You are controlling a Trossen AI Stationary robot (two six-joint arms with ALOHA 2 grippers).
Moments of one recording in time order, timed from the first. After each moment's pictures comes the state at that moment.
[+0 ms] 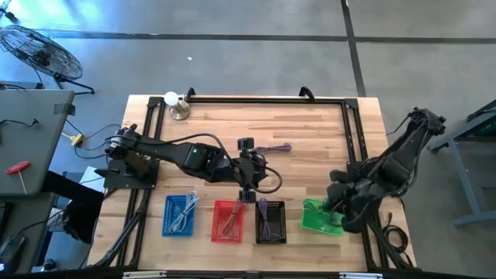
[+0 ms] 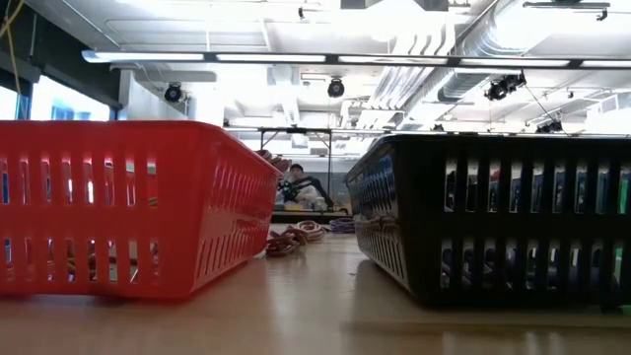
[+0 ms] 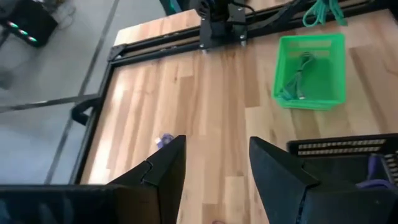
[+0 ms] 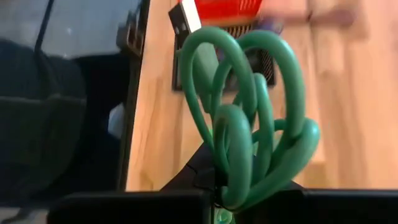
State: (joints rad) left arm -0.28 1.77 1.89 -0.79 -0.48 0.02; right arm 0.78 1.09 1.10 -0.92 0.25 0.75
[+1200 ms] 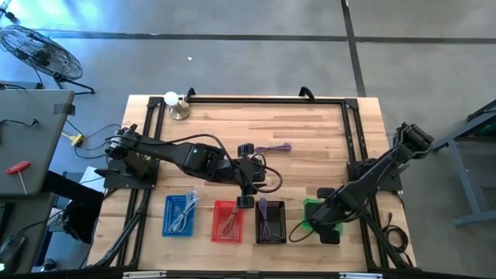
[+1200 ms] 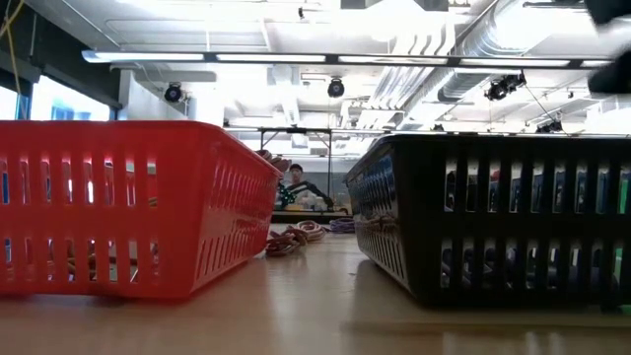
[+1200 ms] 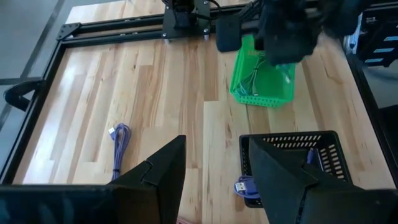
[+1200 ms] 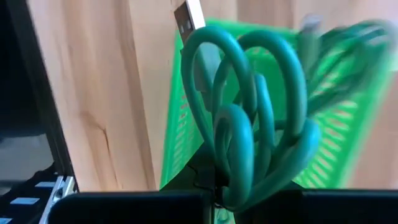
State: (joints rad) left arm -0.28 1.77 1.89 -0.81 -0.32 -0.11; right arm 0.69 1.48 1.00 -0.88 -0.07 0.79
